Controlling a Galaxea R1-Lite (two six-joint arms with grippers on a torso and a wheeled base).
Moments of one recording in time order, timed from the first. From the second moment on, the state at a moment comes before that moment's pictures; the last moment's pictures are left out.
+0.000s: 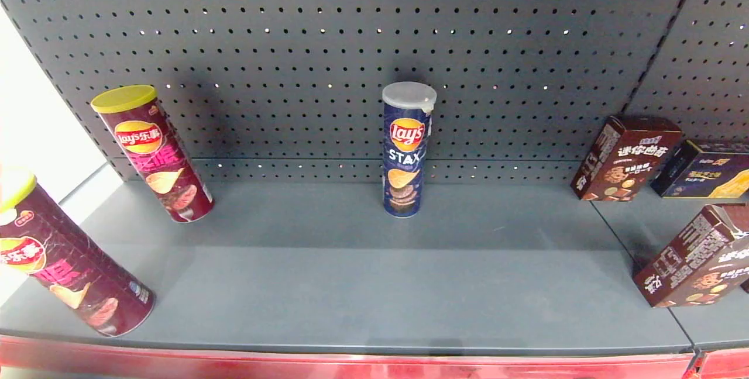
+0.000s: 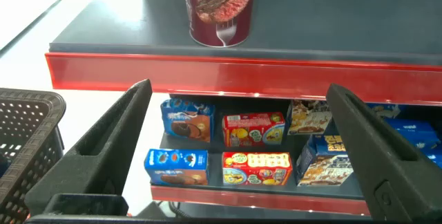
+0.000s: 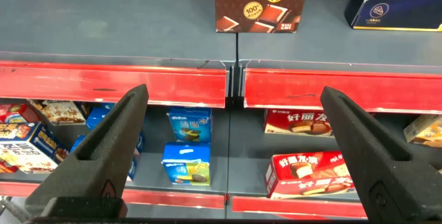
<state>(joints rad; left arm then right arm) 0.00 0.00 0.00 0.00 0.05 -0.01 0.00 0.00 0.00 0.00 0.04 0.00</state>
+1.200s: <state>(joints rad) 0.00 0.00 0.00 0.00 0.05 -0.01 0.00 0.00 0.00 0.00 0.04 0.00</state>
